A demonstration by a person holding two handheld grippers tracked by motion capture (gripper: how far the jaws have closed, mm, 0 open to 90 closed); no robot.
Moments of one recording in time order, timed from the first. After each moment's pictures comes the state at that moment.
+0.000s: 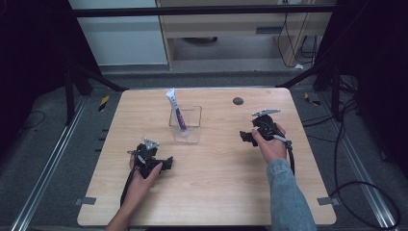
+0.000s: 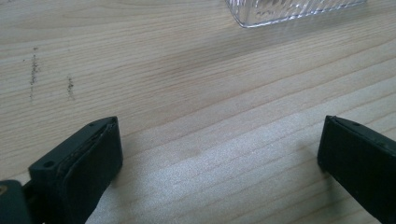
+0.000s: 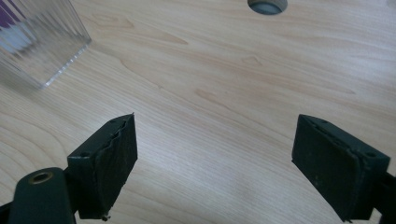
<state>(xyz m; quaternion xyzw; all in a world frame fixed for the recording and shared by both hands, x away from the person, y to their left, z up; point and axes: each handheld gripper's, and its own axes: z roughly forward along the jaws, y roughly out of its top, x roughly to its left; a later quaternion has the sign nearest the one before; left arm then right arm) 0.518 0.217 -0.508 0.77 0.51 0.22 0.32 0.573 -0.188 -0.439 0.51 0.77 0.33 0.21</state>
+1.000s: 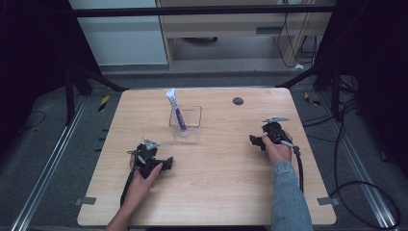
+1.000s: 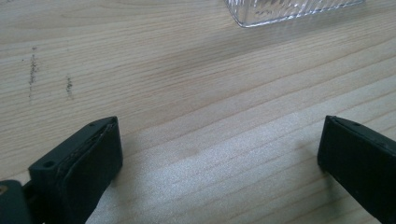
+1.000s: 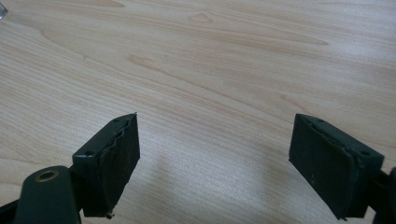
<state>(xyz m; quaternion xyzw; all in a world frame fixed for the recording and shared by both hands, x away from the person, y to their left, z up) 0.518 0.217 -0.508 0.77 0.51 0.22 0.32 0.585 -0.226 -0.488 0.54 0.74 0.33 0.21</state>
